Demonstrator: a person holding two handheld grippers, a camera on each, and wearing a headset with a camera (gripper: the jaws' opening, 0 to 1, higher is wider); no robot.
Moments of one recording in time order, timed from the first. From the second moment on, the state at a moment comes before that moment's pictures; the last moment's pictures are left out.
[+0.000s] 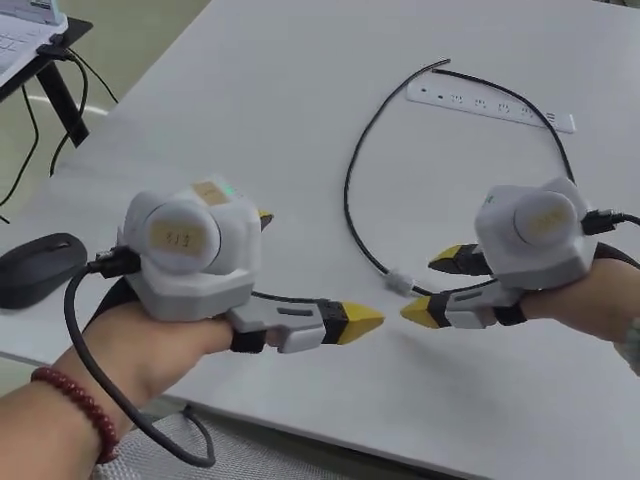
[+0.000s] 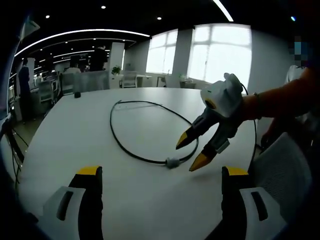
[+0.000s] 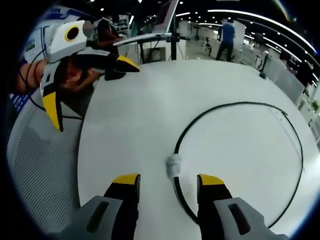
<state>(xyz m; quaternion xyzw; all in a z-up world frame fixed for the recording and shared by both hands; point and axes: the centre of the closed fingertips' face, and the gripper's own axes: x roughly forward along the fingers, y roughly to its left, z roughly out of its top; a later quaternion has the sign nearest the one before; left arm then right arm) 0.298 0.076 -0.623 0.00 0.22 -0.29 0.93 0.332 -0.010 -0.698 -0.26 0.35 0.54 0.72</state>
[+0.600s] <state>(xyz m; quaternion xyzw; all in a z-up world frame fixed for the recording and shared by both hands) 0.299 0.076 -0.620 -0.01 0.22 -0.29 0.93 0.338 0.000 -0.710 -0.27 0.36 0.55 0.70</state>
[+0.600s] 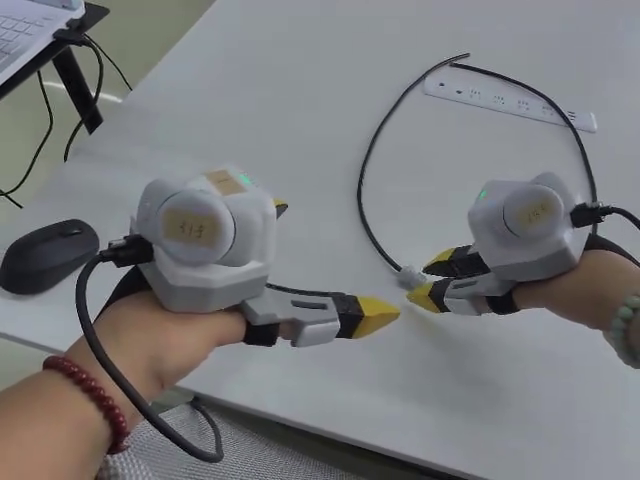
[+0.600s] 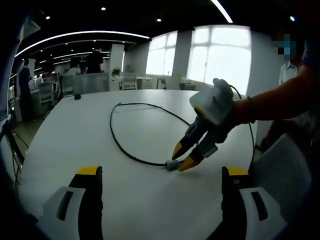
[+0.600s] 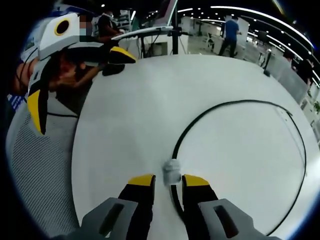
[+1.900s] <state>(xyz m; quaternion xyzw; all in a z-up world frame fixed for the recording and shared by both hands) 0.301 0.066 -0.618 0.02 0.22 -0.30 0.93 0.347 -0.012 -0.704 -0.30 0.35 0.55 0.70</state>
